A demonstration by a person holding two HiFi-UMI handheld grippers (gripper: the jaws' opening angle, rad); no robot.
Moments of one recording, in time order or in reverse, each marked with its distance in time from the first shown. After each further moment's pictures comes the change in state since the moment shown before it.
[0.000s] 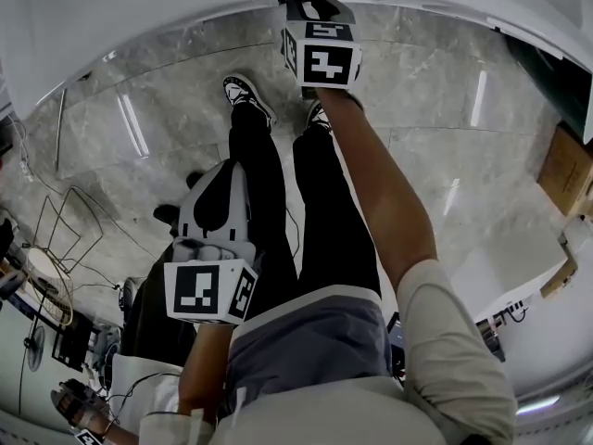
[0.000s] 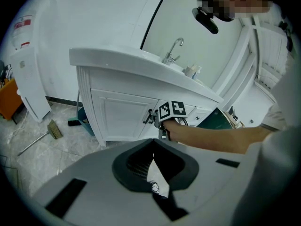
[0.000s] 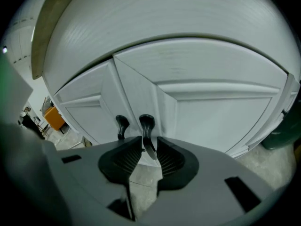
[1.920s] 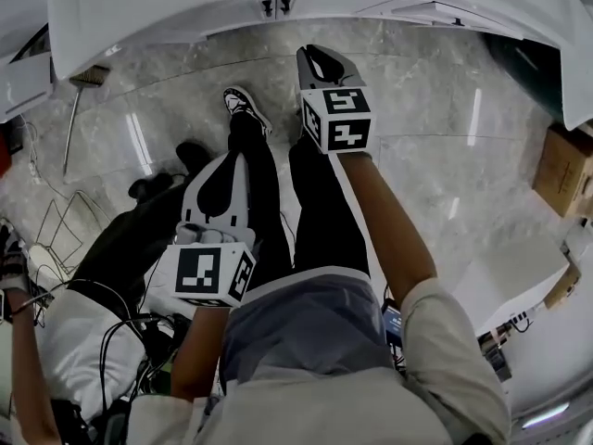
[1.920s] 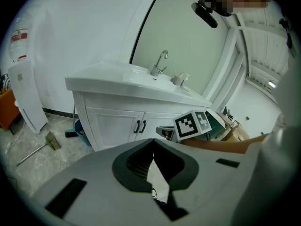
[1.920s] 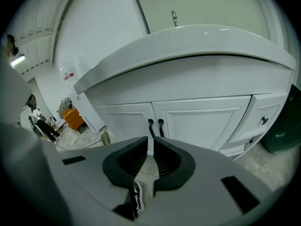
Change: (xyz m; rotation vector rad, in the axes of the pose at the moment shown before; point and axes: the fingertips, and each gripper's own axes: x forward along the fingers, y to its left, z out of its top) left arm -0.055 -0.053 0.019 0.073 -0.110 -0.044; right arm -0.154 0.021 -0.012 -0.041 -0.041 0.140
